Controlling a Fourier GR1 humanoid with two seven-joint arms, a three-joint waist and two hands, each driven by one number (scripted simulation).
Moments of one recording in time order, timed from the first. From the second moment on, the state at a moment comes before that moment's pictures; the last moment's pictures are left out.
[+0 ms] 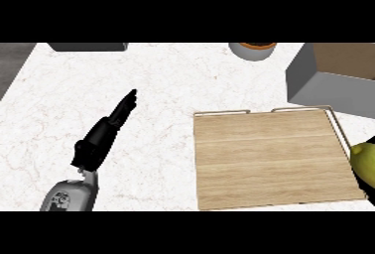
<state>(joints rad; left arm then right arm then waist) -0.16 0.07 -0.08 -1.57 -0.16 -0.18 0.09 0.05 -0.44 -0.24 -2.21 0.74 0.36 0.10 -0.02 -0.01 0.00</state>
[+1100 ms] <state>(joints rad) -0.20 0.05 -0.07 -1.52 -0.17 -0.19 0.06 -0.43 -0.58 -0.43 -1.86 0.59 0.42 0.32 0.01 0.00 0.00</state>
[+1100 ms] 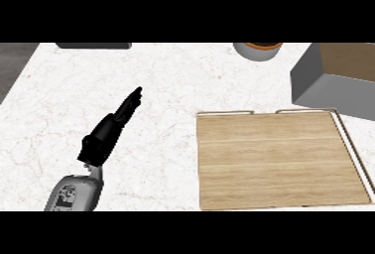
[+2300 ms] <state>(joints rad) -0.22 0.04 -0.07 -1.51 -0.18 -0.19 0.08 -0.73 -0.61 -0.33 -0.89 0.83 0.02 0.02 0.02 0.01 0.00</state>
